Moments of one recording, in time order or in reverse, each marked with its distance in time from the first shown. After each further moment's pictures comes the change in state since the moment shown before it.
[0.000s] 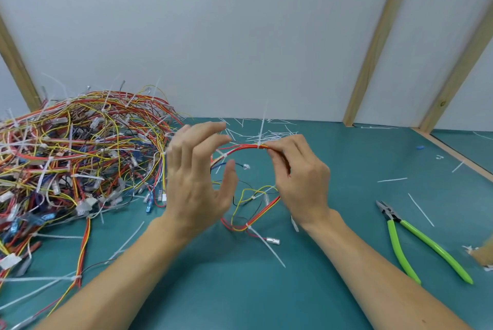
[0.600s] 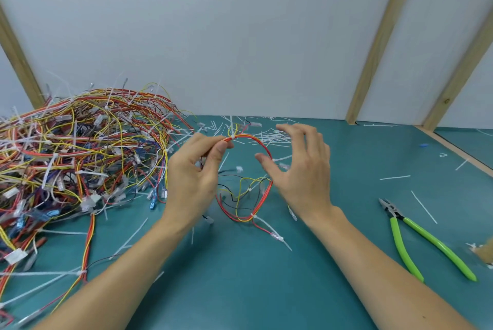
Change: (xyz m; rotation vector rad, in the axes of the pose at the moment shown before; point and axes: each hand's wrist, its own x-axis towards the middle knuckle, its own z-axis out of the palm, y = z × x) left_hand 0.006 0.001 -0.004 -0.322 -0.106 -0.549; right_hand 0.001 0.006 0.003 -0.137 -0.150 0.091
